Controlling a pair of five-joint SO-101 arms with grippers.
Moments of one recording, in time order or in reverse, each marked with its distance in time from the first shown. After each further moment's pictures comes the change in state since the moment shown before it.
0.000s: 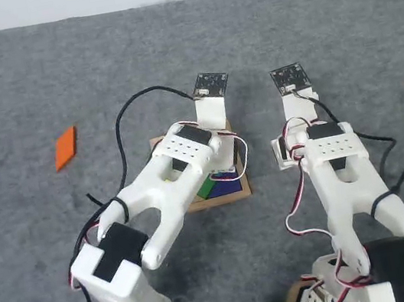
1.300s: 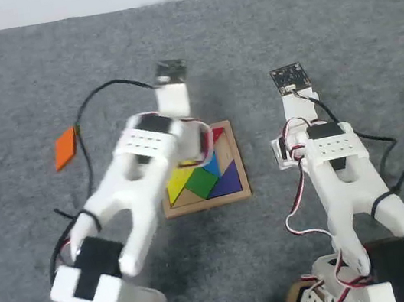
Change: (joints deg) left arm -13.5 -7.6 -1.0 7.6 -7.6; right arm 0.0 0.0 0.0 0.0 0.0
